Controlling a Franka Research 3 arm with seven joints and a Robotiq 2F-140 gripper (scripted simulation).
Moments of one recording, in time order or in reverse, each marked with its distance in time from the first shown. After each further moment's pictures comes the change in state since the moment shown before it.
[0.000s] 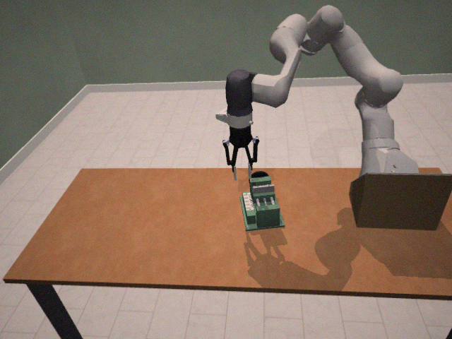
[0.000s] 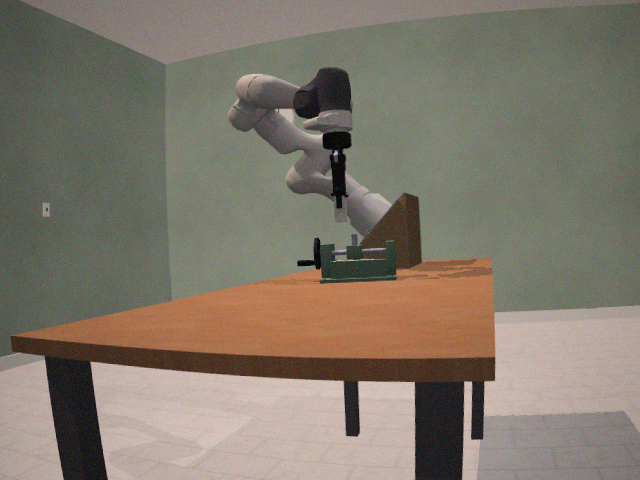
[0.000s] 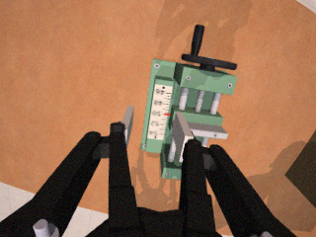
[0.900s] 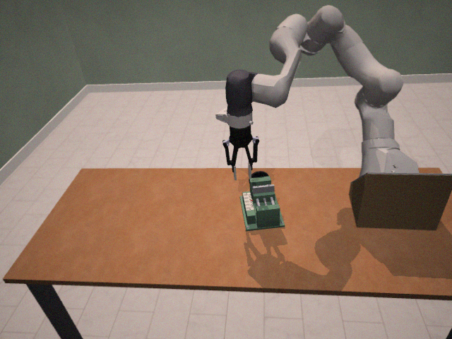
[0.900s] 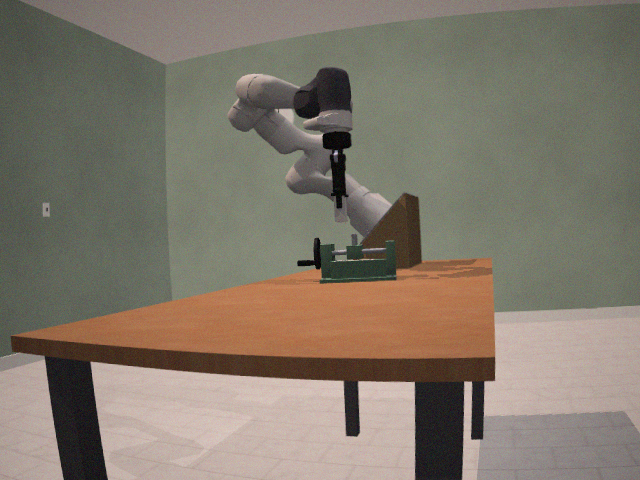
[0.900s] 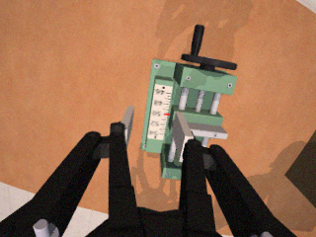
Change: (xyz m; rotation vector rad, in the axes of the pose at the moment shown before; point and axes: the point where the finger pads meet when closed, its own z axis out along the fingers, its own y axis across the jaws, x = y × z) arm 0.000 0.000 0.000 0.000 0.000 0.000
